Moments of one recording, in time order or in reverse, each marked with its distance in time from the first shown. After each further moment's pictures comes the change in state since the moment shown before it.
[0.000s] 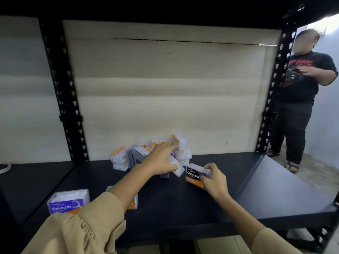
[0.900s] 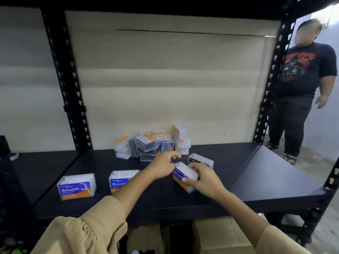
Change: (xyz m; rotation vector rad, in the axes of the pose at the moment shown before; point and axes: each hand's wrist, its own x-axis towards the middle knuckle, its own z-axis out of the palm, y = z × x) left_hand -0.040 0.007 0.031 -0.348 -0.107 -0.148; right_hand -0.043 -0.008 -0.004 -0.224 -0.298 -0.278
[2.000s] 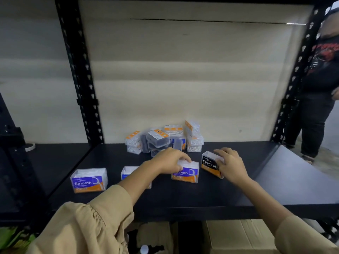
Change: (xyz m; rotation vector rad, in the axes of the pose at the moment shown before) left_hand 0.005 -0.011 -0.024 0.429 -0.177 0.132; right_hand 0.039 0.023 -0.022 -0.306 0.157 0.058
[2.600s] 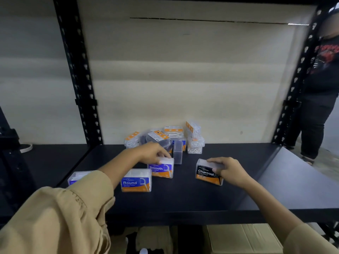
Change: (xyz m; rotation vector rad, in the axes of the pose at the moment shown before) left_hand 0.001 -0.058 -0.036 0.059 -0.189 -0.093; right_hand 0.000 -0.005 -0.010 0.292 -0.260 0.009
